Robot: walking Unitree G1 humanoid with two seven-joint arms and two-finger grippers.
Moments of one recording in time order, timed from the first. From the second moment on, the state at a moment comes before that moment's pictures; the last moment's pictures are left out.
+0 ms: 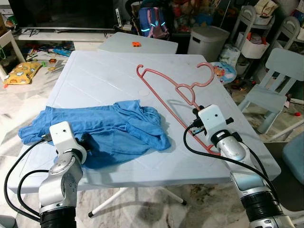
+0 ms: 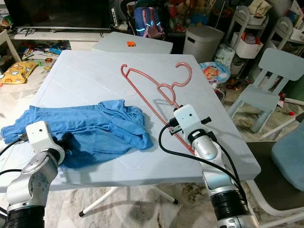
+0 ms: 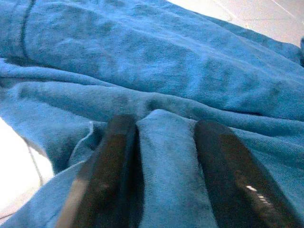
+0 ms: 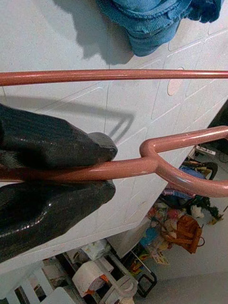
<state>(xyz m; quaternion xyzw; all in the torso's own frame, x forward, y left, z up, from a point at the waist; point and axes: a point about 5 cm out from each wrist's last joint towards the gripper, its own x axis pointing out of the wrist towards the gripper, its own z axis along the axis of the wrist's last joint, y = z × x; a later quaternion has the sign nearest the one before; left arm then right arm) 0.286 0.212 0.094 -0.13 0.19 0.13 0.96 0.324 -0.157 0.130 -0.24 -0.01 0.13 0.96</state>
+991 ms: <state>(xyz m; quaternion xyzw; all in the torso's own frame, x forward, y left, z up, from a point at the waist) 0.355 0.088 0.136 -0.06 0.08 -0.18 0.98 0.333 -0.165 0.136 -0.15 0.02 0.08 0.99</state>
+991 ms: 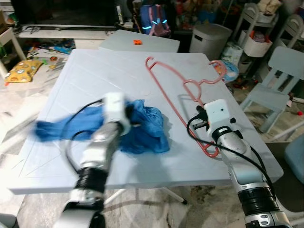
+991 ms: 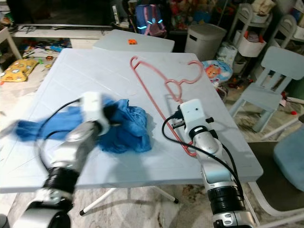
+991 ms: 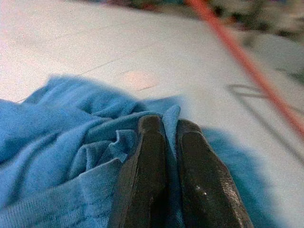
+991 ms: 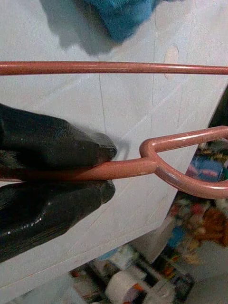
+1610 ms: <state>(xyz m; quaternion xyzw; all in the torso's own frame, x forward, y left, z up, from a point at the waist) 0.351 0.144 0.111 0.05 0.09 -0.09 0.99 0.334 -0.173 0.136 -0.13 0.03 0.06 0.99</state>
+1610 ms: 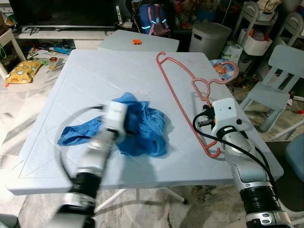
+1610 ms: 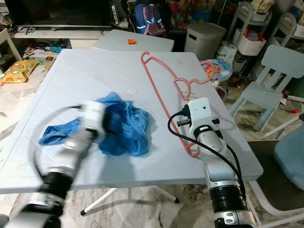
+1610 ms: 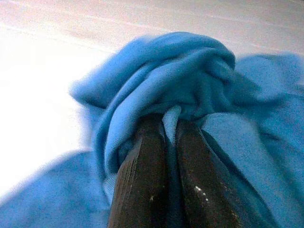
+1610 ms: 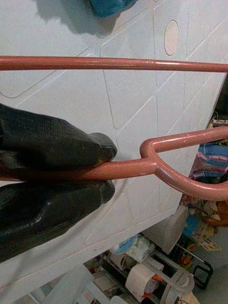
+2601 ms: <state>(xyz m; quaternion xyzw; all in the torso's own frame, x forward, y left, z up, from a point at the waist) 0.250 0.147 0.128 -0.02 -0.03 -0.04 1.00 0.331 -0.179 0.138 -0.16 0.02 0.04 0.99</state>
